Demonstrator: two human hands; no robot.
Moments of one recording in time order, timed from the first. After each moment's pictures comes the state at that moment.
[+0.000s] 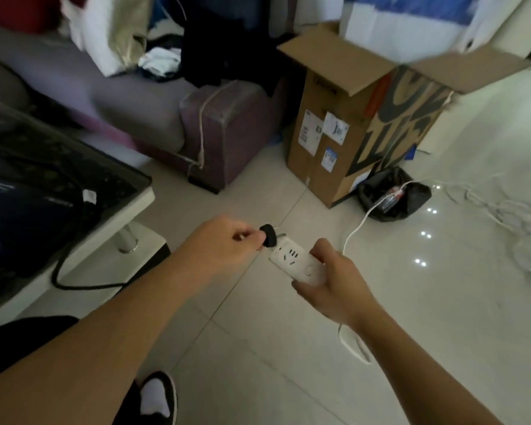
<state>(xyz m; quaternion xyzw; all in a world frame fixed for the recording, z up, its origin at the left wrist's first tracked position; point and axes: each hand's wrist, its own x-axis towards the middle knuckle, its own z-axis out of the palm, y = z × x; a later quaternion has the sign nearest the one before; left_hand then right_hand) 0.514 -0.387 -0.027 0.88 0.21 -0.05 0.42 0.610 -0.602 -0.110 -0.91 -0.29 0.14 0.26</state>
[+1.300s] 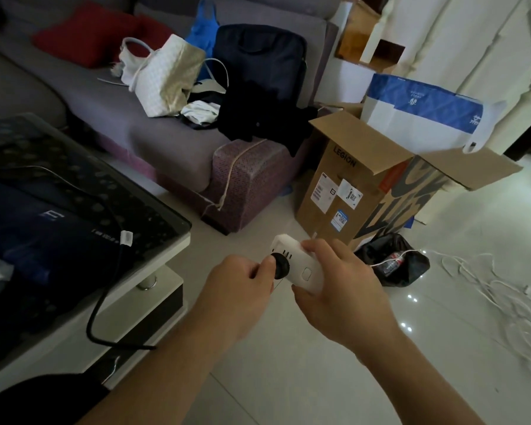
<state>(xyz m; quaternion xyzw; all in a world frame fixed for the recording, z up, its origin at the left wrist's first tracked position) 0.485 -0.357 0.005 0.76 0.27 0.10 0.58 0.592 -0.508 0.011 -0.90 -0.40 -0.08 0.13</state>
